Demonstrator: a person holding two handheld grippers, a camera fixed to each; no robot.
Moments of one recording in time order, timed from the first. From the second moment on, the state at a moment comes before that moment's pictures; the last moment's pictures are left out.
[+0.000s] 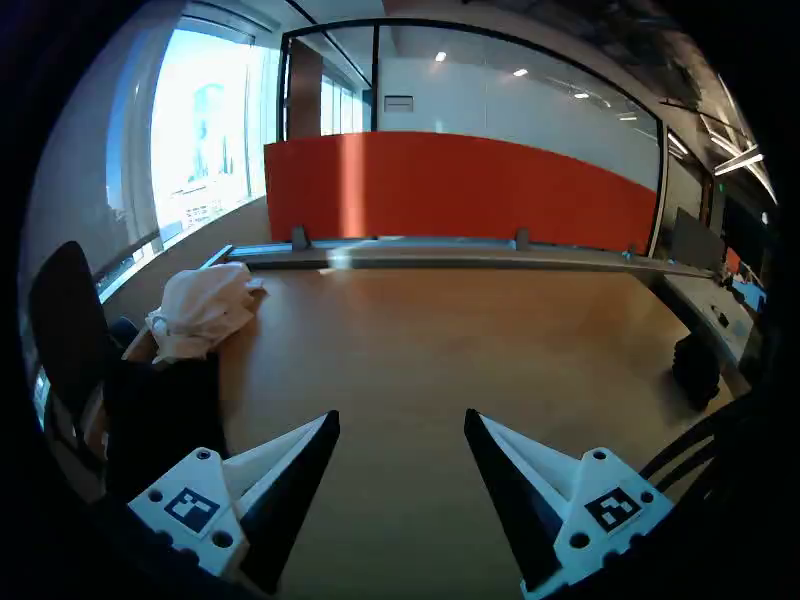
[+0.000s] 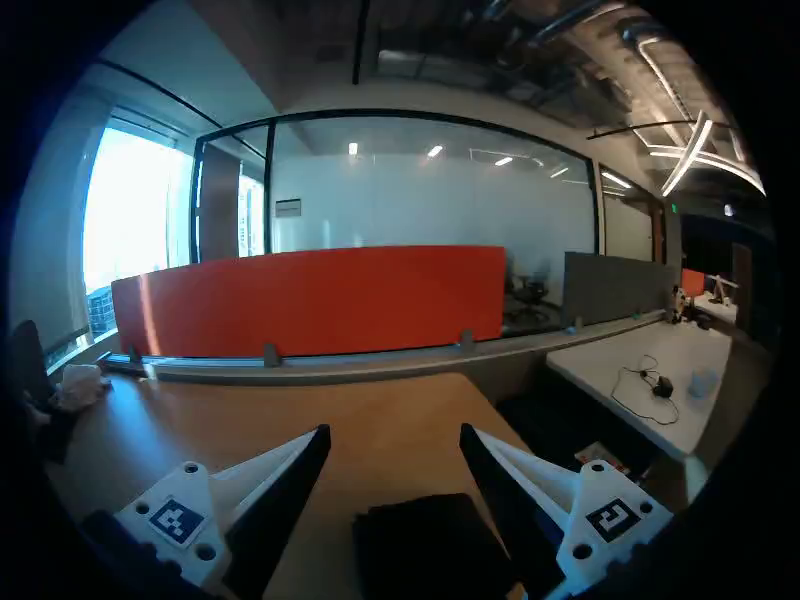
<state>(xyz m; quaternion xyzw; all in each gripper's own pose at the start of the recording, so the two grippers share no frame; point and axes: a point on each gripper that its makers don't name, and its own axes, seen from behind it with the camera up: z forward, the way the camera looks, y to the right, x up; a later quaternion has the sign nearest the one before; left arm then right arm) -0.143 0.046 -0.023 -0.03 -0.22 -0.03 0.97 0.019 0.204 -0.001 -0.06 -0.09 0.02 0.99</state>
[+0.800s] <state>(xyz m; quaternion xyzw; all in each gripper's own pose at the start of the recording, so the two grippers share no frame) -0.055 0.029 0.011 -0.01 -0.07 -0.06 1.00 0.060 0.103 0.015 0.00 -0.06 0.01 1.00</state>
